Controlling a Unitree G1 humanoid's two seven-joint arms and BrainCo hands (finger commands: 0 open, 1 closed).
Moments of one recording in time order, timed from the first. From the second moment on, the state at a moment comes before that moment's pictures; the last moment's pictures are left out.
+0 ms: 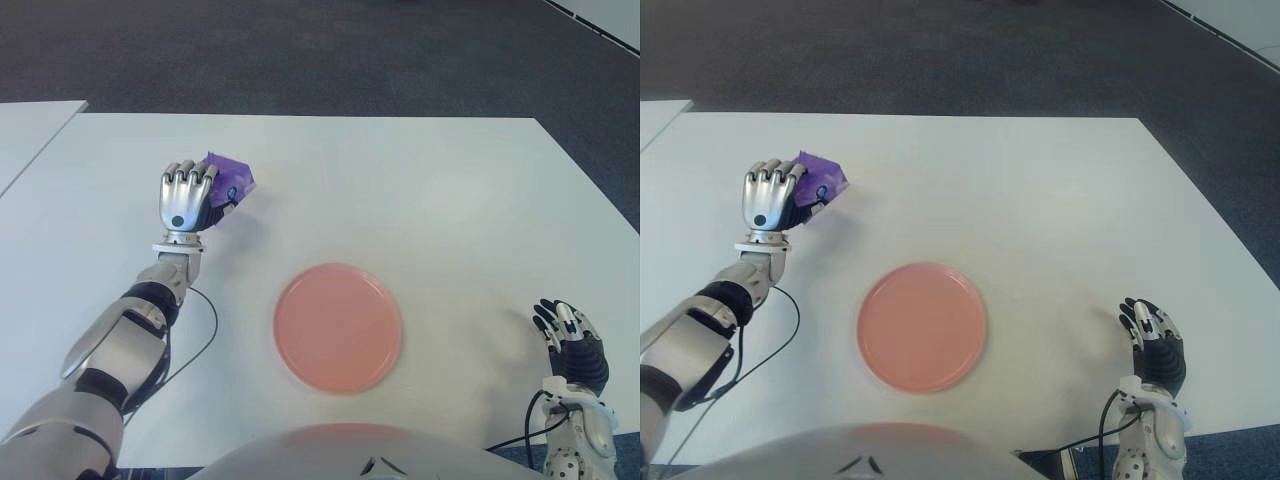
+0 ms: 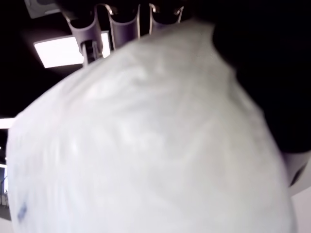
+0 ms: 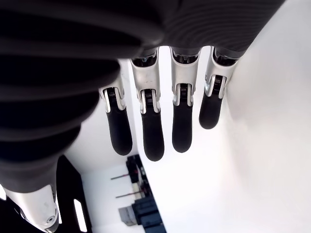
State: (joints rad) left arm -0.61 0.50 -0.54 1.12 0.84 -0.14 1.24; right arm 0.44 -0.10 -0.54 -0.17 0.50 0.06 0.02
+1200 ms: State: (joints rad) left arm -0.23 0.65 -0.43 0.12 0.98 0.00 0.70; right arm 0.46 -0.05 -0.50 -0.18 0.49 0.06 0.02
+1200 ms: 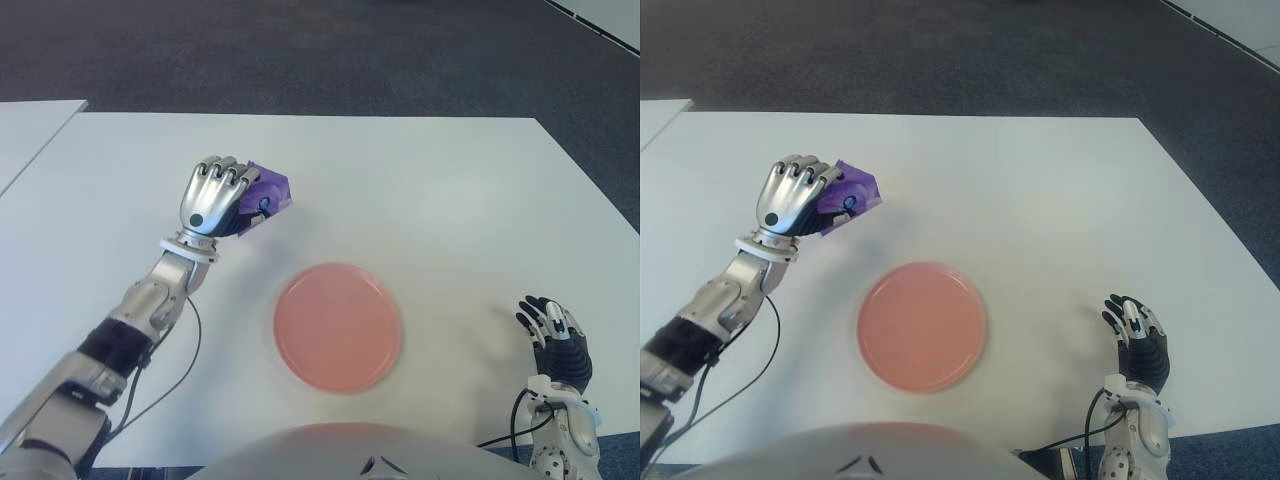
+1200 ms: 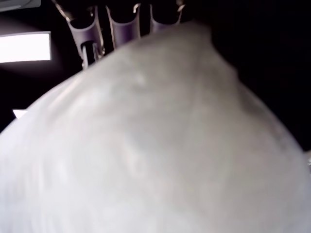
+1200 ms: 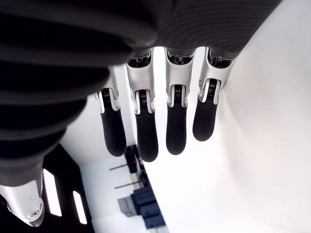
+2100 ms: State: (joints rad) left arm 0.00 0.56 -0.39 -0.22 1.03 -0.12 0.59; right arm 0.45 0.02 -0.41 -0.21 0.43 0.06 -0.03
